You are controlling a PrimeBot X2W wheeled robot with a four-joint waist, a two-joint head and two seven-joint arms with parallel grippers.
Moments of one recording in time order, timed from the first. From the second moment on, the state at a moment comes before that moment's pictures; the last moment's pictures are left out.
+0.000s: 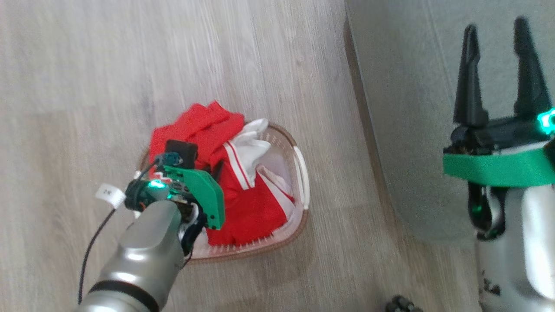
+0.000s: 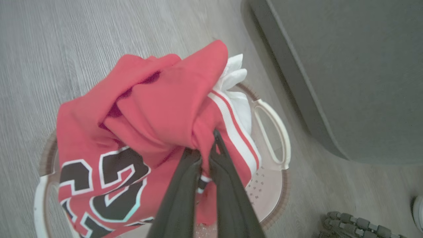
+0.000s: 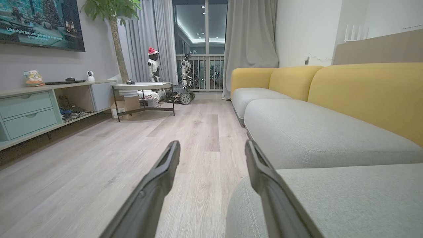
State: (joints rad) left arm -0.71 0.05 -0.63 1.10 -0.53 -0.12 -0.07; right arm -0.35 -0.04 -0.02 -0.11 0.14 0.13 -0.26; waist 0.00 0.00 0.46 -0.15
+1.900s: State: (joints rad) left arm -0.62 0.27 -0.72 0.10 -0.61 0.02 0.02; right arm -0.30 -0.26 0.59 0.10 0.42 0.13 -0.24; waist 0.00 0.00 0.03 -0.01
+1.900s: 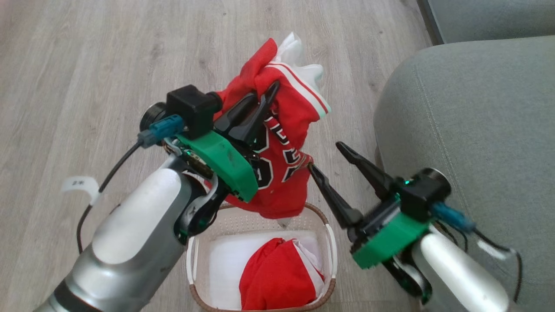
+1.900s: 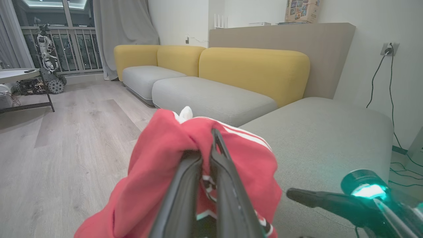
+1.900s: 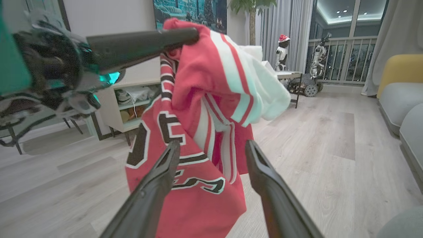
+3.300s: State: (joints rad) left arm -0.61 0.22 -0.79 0.13 -0.65 0.02 0.01; right arm -0.47 -0.26 0.66 0.35 0.60 0.13 -0.25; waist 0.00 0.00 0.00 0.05
